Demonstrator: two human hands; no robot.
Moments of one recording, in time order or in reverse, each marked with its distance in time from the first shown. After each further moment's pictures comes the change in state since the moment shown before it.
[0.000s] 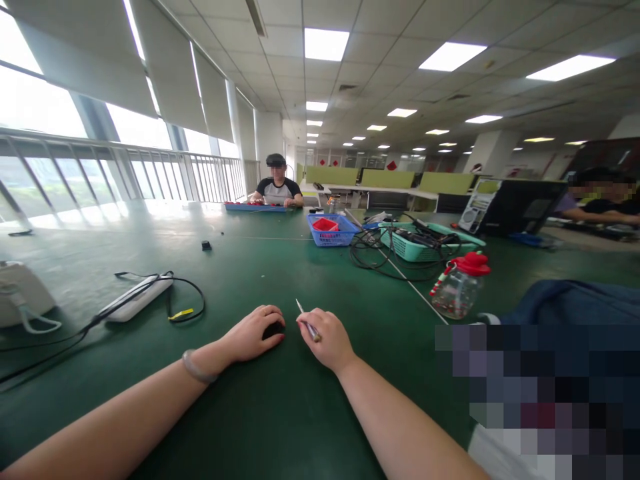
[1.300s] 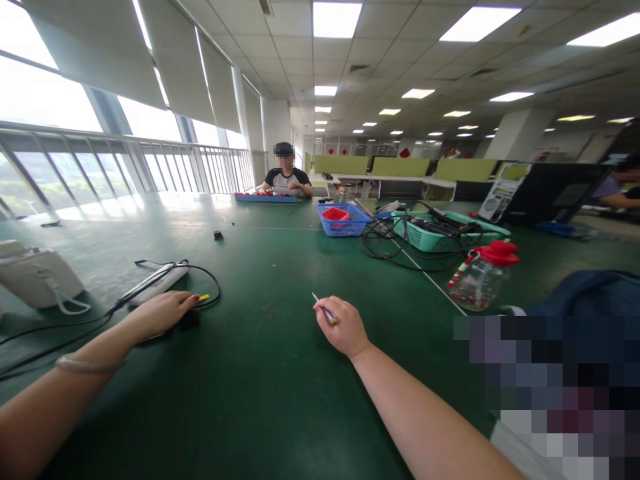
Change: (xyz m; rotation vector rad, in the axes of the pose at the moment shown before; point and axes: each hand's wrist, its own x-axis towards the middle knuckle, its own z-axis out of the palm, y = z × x) left_hand -0.109 -0.108 -0.118 0.277 -0.093 -0.688; right_hand -0.002 0.006 0.003 0.039 0.050 0.047
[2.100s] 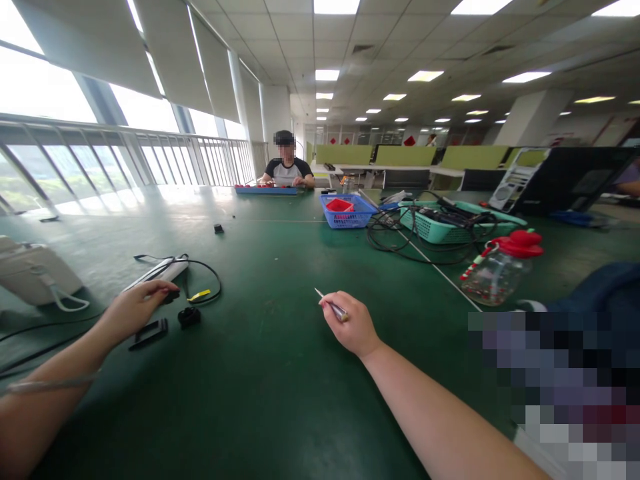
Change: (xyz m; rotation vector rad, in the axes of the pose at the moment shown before) left_hand -0.018 -0.022 -0.010 -0.144 0.237 -0.123; right_hand 0.001 -0.001 -0.002 0.104 -0.006 0.055
